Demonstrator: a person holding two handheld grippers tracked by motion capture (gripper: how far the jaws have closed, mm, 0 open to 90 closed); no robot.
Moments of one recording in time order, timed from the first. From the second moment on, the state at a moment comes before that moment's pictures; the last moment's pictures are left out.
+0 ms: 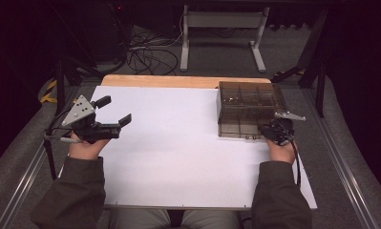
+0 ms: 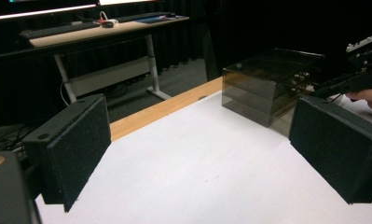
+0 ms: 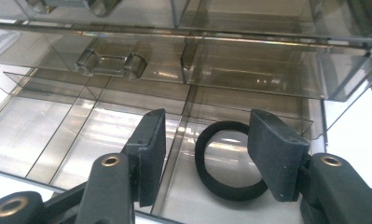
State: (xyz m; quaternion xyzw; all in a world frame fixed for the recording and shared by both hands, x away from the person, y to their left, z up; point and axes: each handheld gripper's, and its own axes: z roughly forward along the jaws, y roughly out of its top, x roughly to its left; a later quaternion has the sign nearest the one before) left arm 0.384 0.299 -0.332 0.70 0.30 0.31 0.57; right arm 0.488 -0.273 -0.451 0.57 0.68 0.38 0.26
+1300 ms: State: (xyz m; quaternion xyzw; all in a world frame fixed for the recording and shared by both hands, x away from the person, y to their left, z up) left arm 0.383 0.301 -0.330 0.70 0.30 0.31 0.57; right arm 0.477 -0.232 -0.428 0.48 0.72 0.43 0.25
